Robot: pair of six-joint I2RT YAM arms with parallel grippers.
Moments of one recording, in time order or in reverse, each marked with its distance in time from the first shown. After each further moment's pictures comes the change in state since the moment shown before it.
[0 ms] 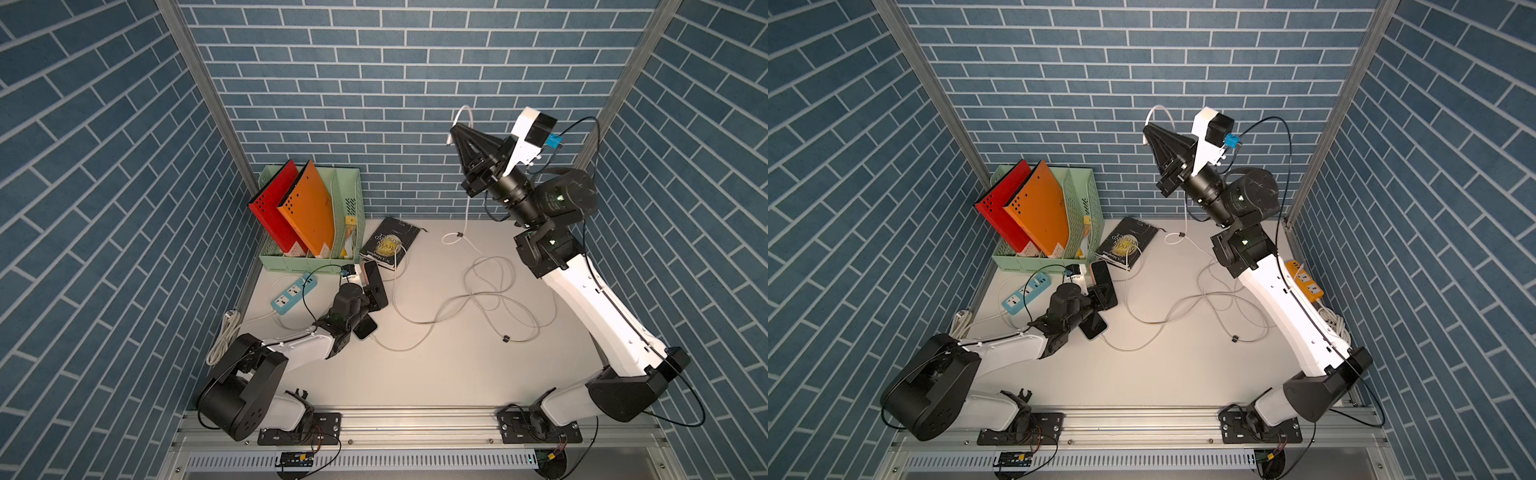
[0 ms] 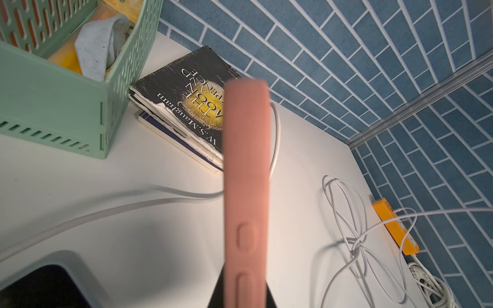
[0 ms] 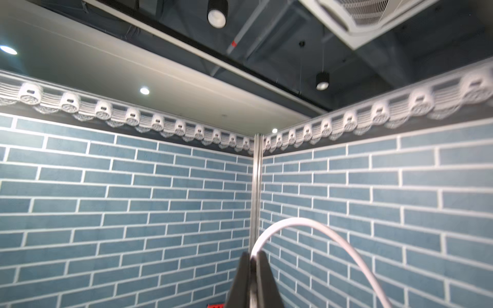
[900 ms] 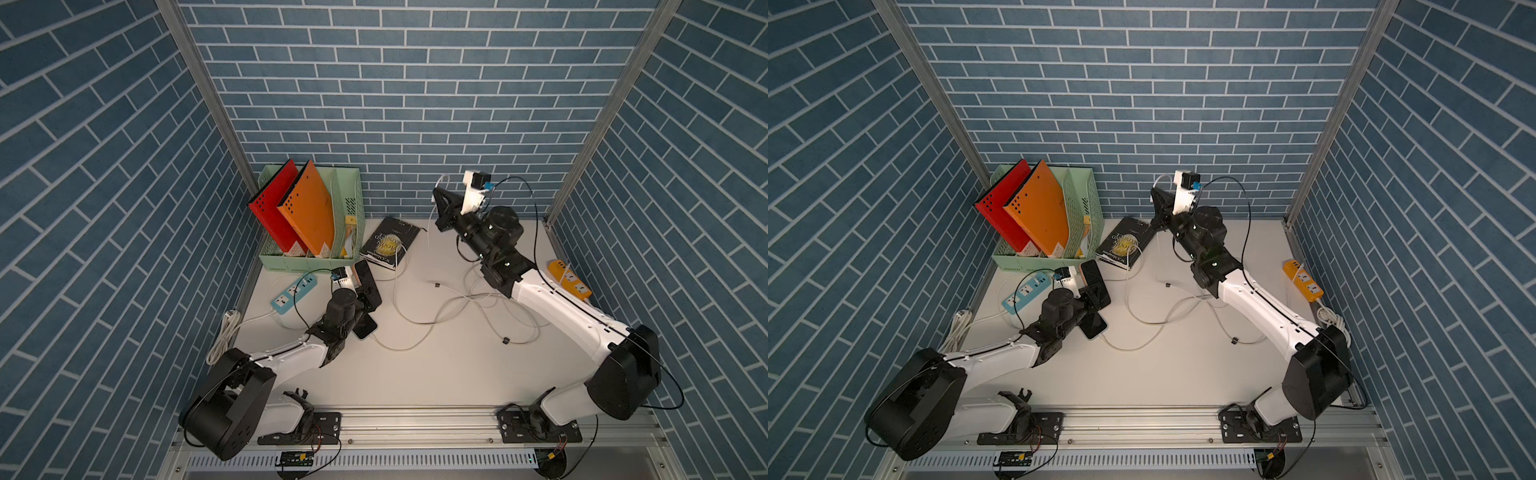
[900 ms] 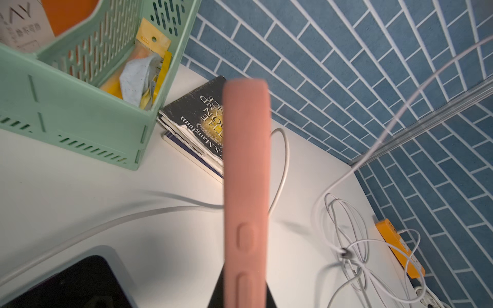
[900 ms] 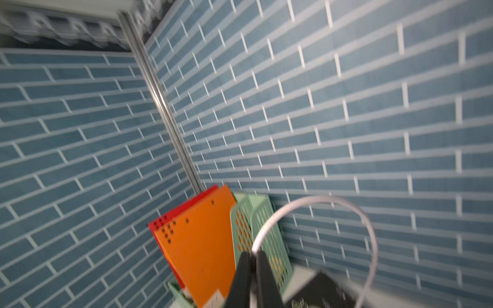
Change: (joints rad) left arm 0.002 -0.143 -0.089 0.017 -0.113 -0.014; right arm 0.023 -0.024 -0.710 0.058 0.368 0.259
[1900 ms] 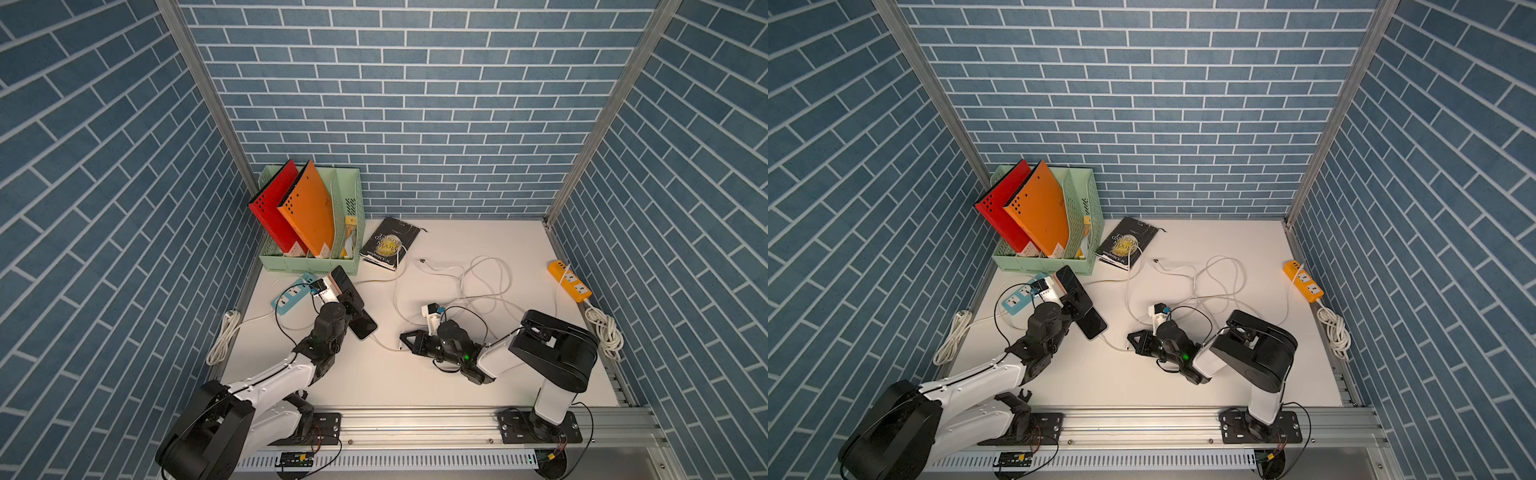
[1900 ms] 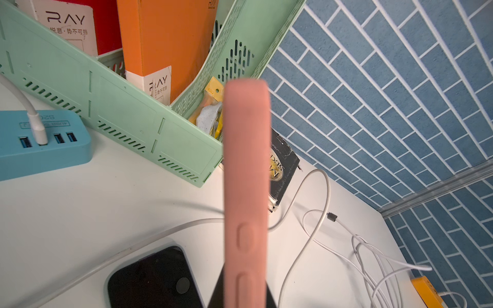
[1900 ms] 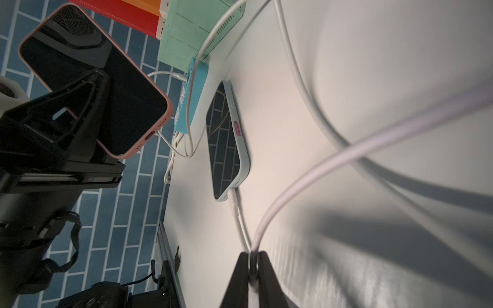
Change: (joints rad) left arm 0.011 -0.153 -0.114 -0.018 -0.185 -0.038; right arm 0.357 0.319 -0.706 0.518 -0.160 0.681
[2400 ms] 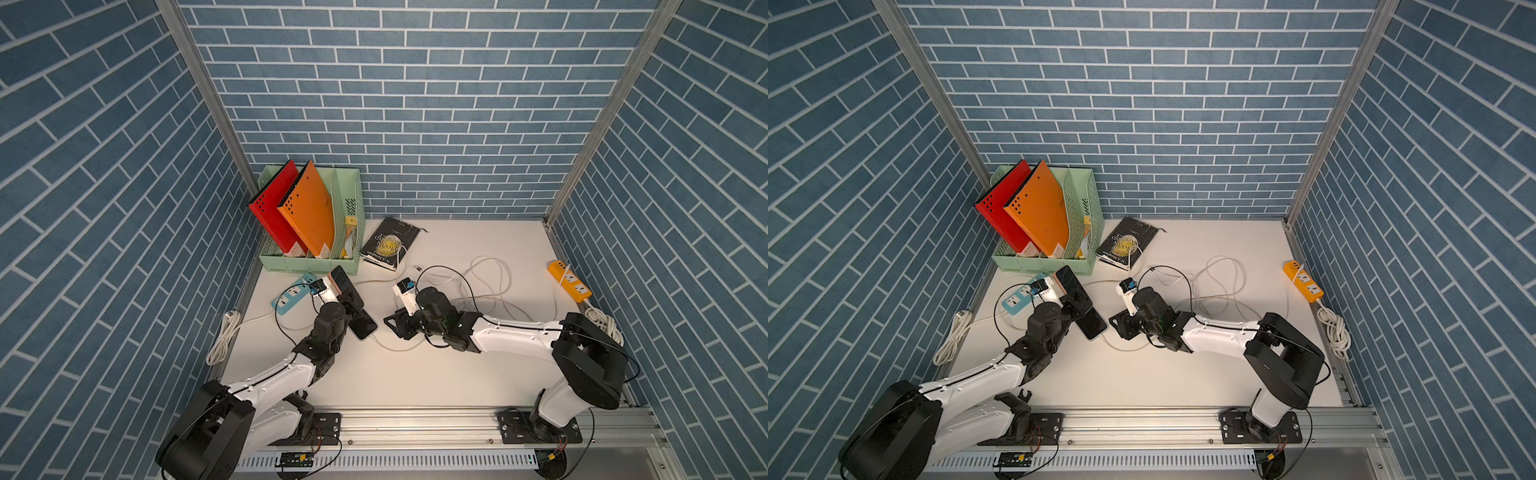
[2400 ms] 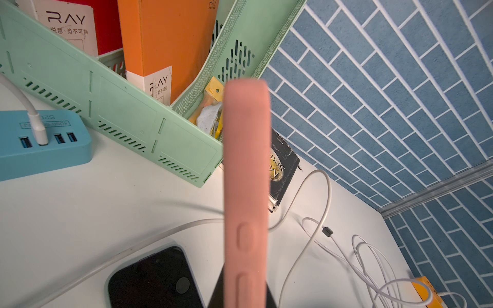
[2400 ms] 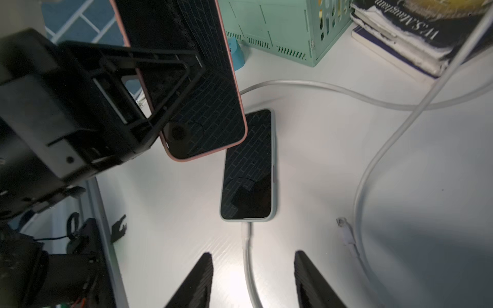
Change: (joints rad) left arm 0.005 0.000 0.000 0.000 0.005 0.000; right arm -0.010 -0.164 0.469 -0.848 0.041 -0.787
